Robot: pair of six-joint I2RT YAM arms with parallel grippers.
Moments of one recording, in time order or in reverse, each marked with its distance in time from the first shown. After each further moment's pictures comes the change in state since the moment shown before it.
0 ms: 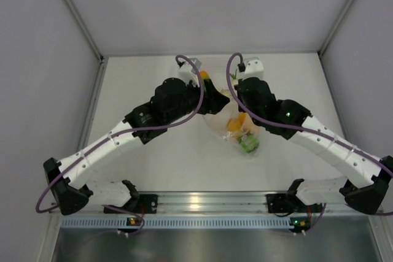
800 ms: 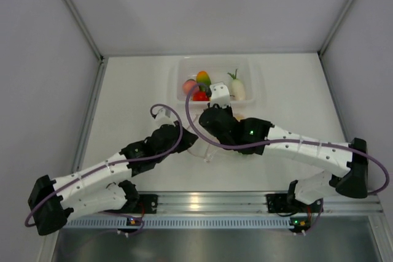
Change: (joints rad) left arm -0.050 -0.306 -0.656 0.044 -0.256 -0.512; right arm 0.327 0.142 -0.037 0.063 0.222 0.183
